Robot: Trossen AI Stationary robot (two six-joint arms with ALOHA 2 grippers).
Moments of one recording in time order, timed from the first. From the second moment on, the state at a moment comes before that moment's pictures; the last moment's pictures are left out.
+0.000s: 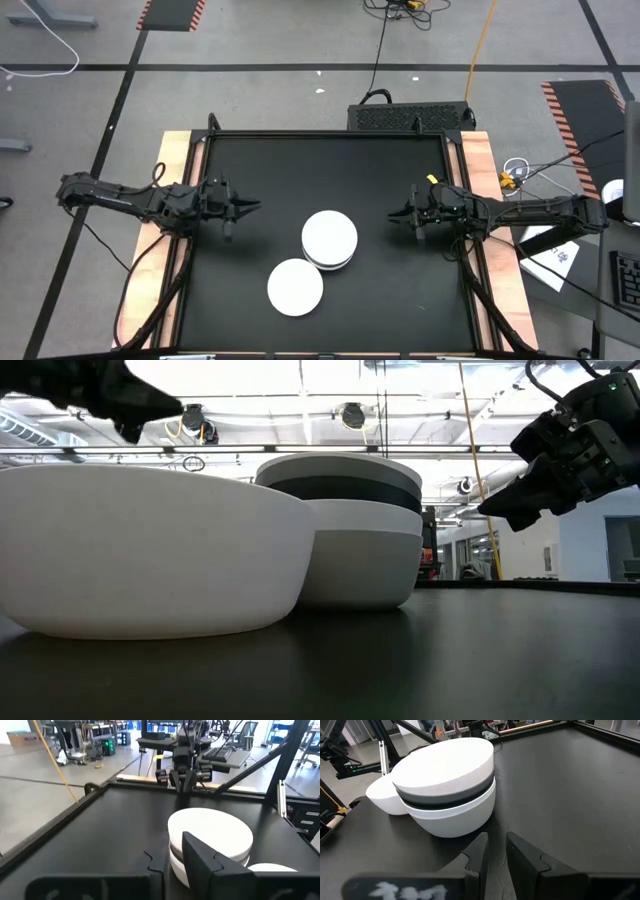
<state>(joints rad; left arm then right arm) -0.16 0.51 0.36 0.00 -0.29 -0.10 -0.15 0.55 0.01 0.27 -0.19 0.17</state>
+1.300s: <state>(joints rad) -0.16 0.30 0.01 0.16 -0.23 -0.11 -0.15 0.55 0.01 0.27 -0.18 0.16</state>
